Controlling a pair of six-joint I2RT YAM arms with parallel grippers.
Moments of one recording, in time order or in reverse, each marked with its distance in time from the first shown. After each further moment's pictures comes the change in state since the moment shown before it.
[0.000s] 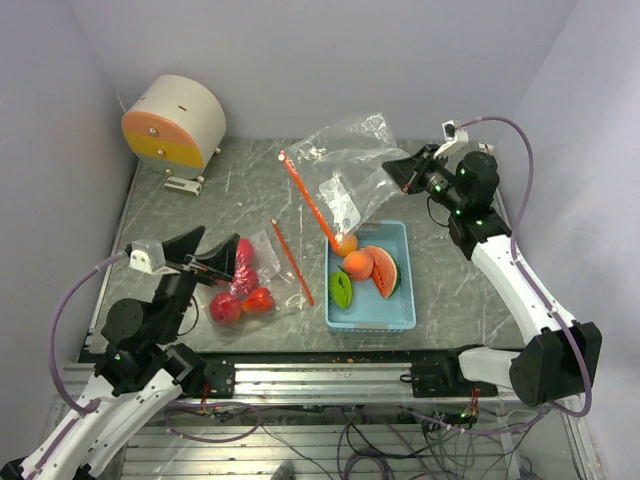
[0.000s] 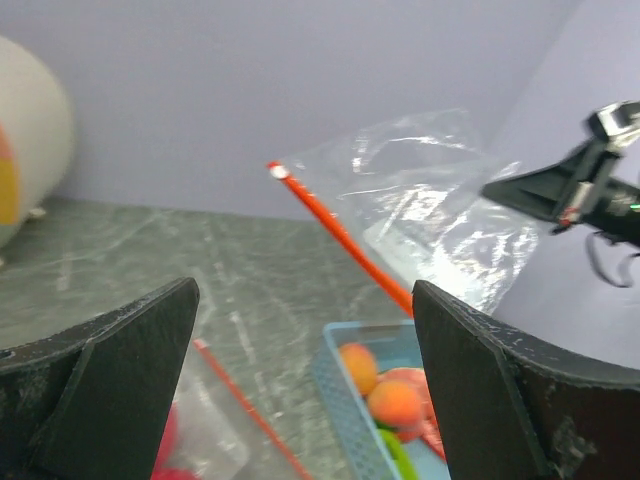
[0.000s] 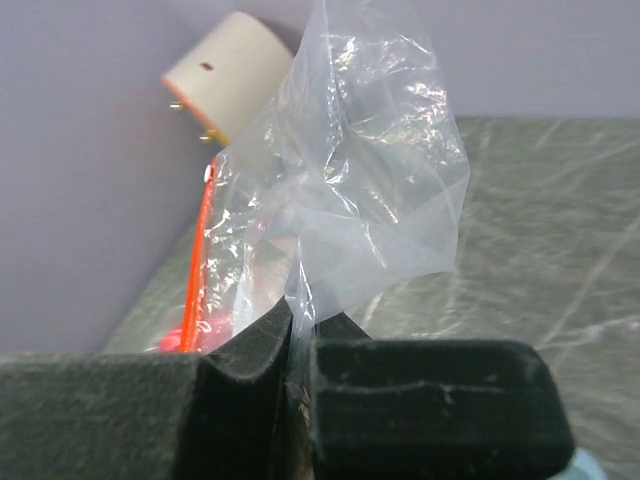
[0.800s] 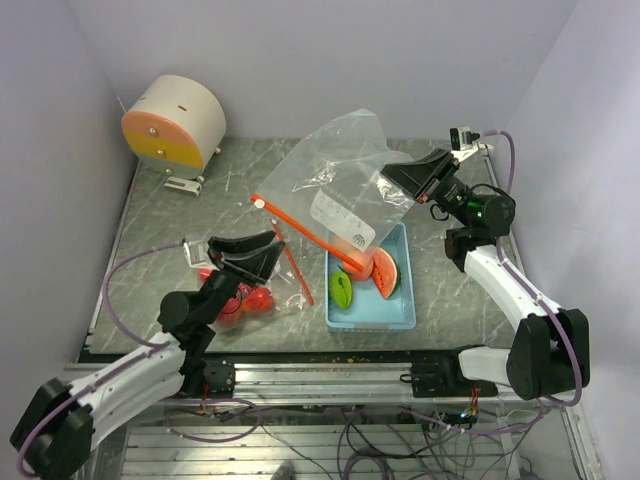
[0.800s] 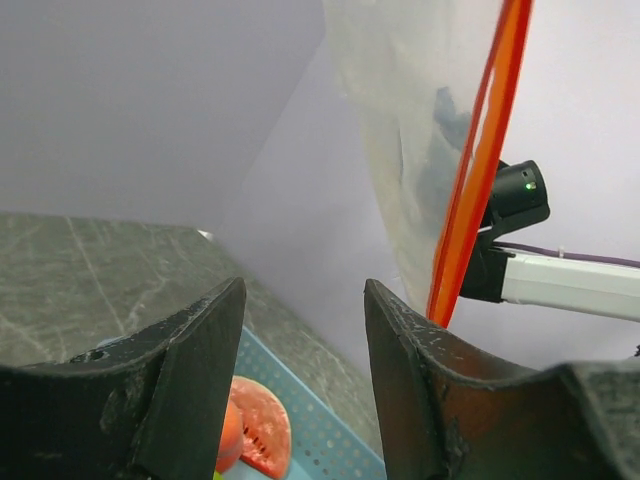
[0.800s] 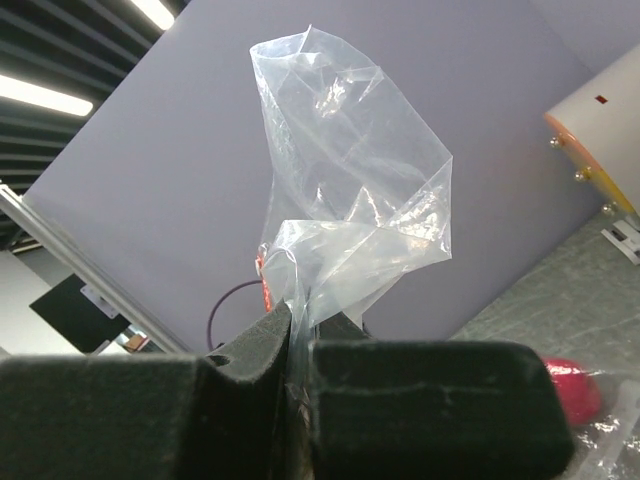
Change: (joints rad) left arm 0.000 0.436 -0.418 1.099 0.396 -0.352; right arm -0.064 0.016 -0.249 1.029 -0.427 0.987
